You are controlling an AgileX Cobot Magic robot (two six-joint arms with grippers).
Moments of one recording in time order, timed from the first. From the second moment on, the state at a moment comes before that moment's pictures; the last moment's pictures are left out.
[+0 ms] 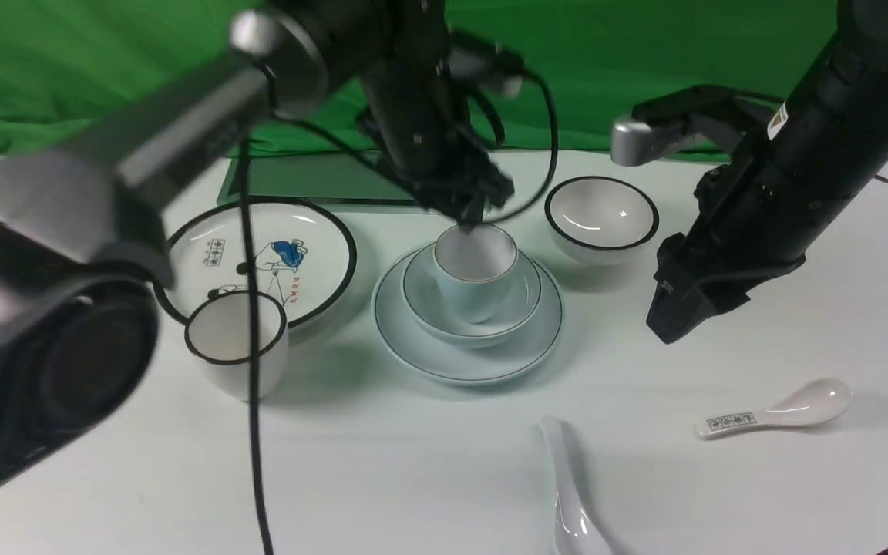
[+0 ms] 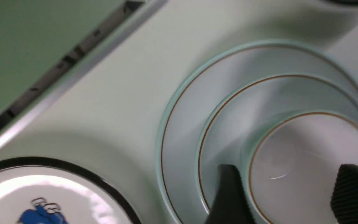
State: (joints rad) right arm 0.39 1.68 -1.52 0.30 1.21 -0.38; left arm -0.44 2.20 -2.26 -0.10 1.22 0.26
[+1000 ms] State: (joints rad) right arm 0.61 1.86 -1.19 0.15 0.64 -0.01; left arm -0.44 1.07 -1.04 -0.01 0.97 0.16
